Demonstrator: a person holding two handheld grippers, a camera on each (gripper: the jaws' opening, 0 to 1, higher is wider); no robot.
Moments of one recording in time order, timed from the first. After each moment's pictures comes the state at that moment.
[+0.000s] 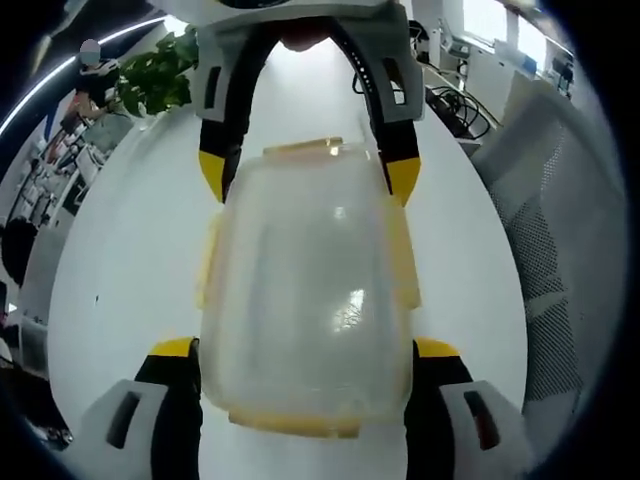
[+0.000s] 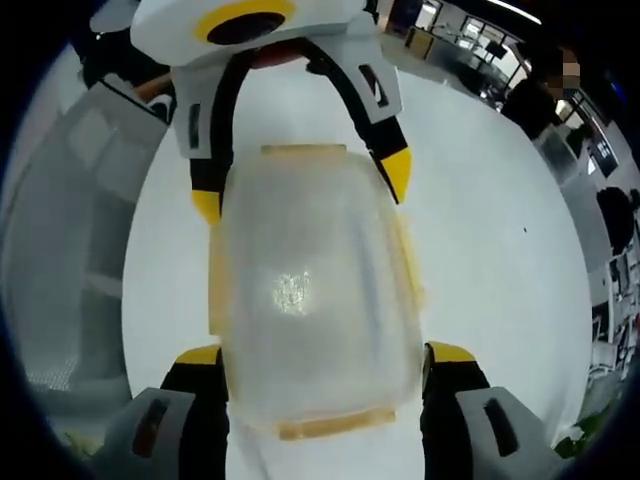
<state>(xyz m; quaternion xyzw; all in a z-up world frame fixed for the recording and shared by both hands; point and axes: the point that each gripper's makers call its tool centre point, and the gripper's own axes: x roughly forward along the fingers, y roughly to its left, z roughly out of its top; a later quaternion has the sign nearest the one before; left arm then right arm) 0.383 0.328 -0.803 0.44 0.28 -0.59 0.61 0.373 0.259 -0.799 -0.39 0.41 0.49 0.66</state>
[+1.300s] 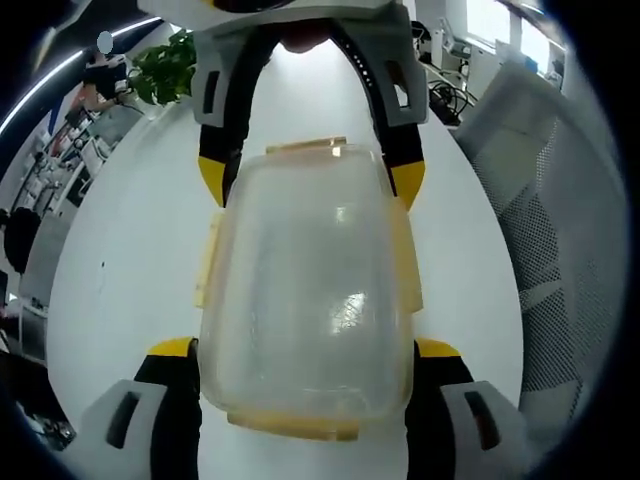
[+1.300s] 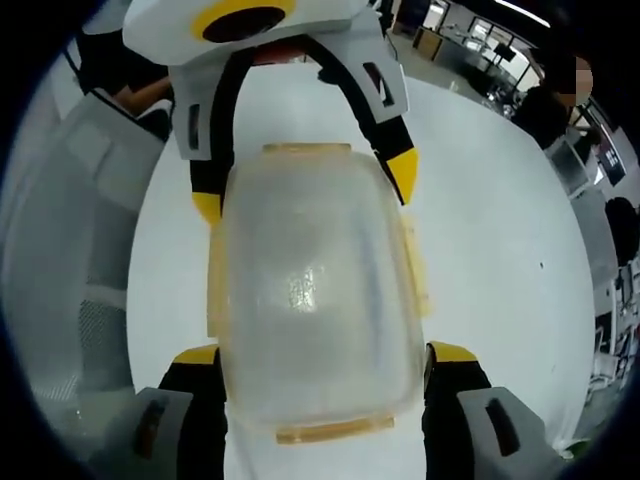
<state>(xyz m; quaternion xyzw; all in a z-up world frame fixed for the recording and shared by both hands) 0.384 0.378 -0.806 0.44 0.29 -0.58 0.62 0.374 0.312 -0.803 -0.39 0.41 0.50 0.66</state>
